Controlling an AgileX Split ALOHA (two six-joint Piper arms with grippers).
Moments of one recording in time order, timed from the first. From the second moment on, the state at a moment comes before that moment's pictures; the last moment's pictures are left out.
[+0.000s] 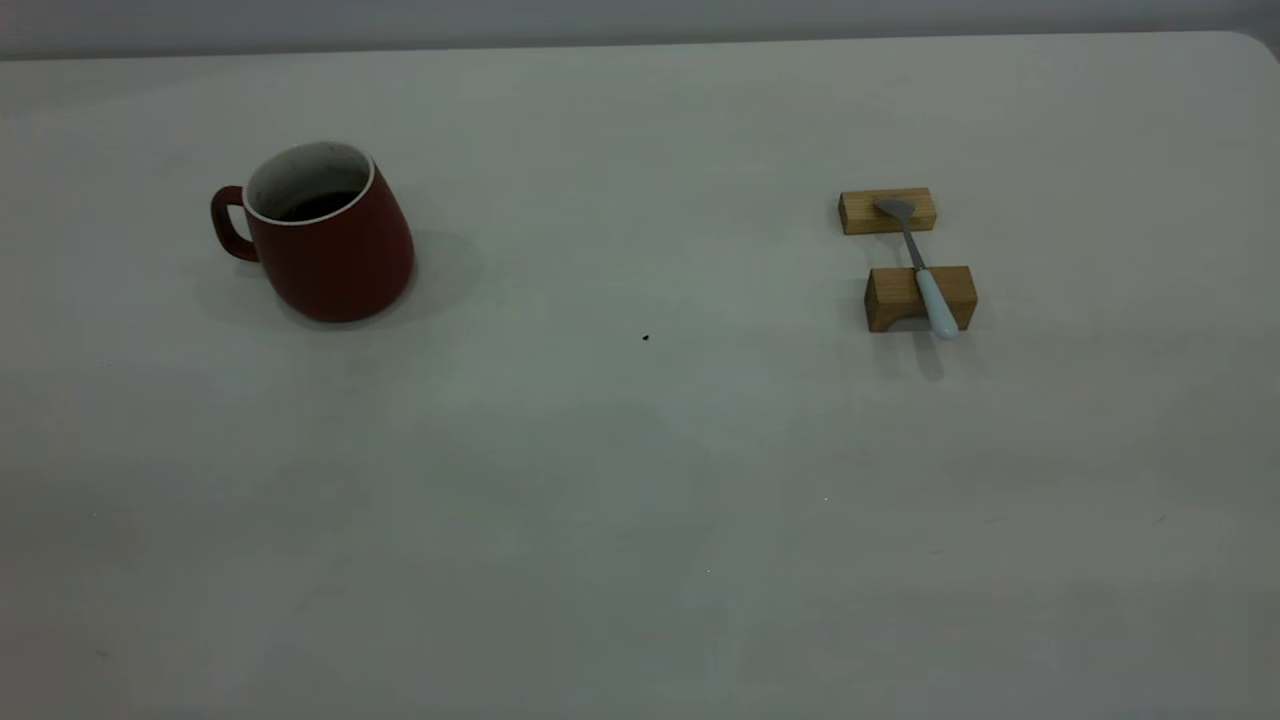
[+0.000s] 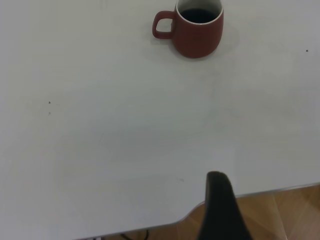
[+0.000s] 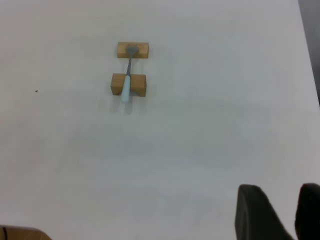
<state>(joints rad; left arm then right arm) -0.06 -0.02 -0.49 -0.05 1.14 0.07 -0.01 0.02 -0.47 0.08 1.13 -0.11</state>
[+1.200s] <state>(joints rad) -0.06 -0.02 -0.49 -0.05 1.14 0.02 -0.01 0.02 -0.47 0.08 1.13 -0.11</state>
